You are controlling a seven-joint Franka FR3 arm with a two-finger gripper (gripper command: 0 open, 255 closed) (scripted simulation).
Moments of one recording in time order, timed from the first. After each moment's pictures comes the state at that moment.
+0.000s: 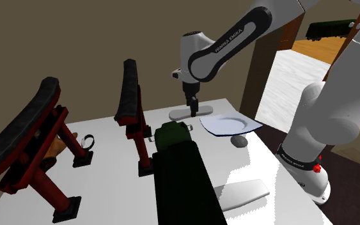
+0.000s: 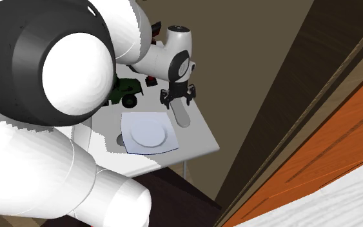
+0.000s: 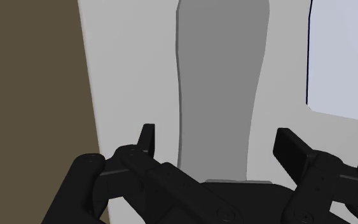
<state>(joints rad) 0.30 -0.14 -0.06 -2.49 0.02 2.34 -0.70</state>
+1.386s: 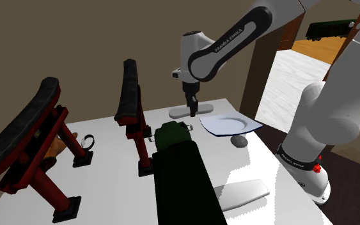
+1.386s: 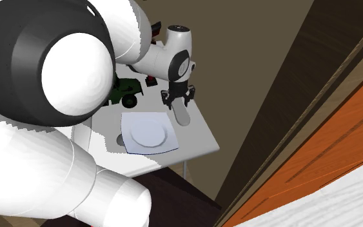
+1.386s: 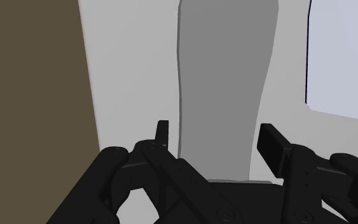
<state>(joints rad) 0.30 -0.14 -0.06 -2.48 0.02 2.34 -0.70</state>
